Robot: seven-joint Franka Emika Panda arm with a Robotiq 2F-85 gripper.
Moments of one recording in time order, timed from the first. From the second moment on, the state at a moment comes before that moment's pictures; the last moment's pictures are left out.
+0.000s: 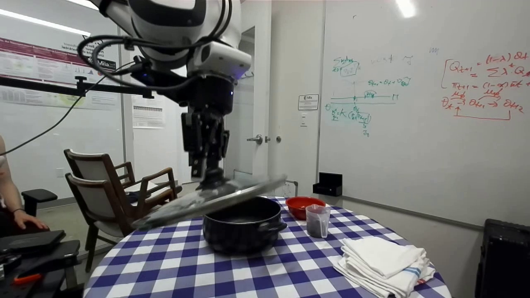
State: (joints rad) arm -0.10 -0.10 -0.20 -2.28 -0.29 2.12 0.59
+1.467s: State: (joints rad) arm 0.06 0.23 0.07 -1.91 -0.08 2.16 0.23
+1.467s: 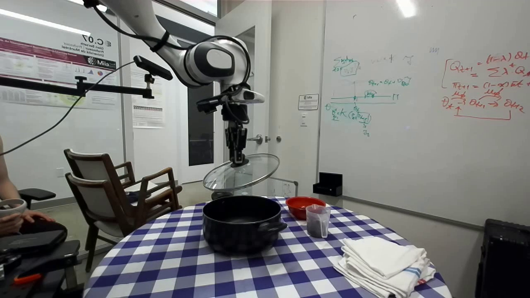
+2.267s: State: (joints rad) arm 0.06 0.32 0.07 -1.89 -0.07 2.16 0.20
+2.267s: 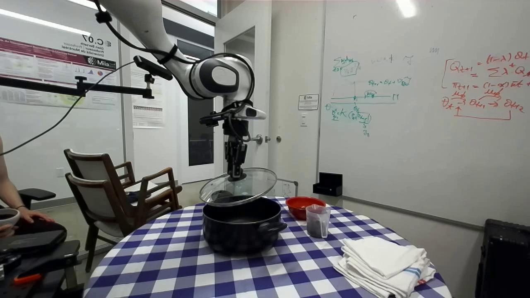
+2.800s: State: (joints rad) arm 0.06 0.34 0.07 -1.89 -0.07 2.16 0.20
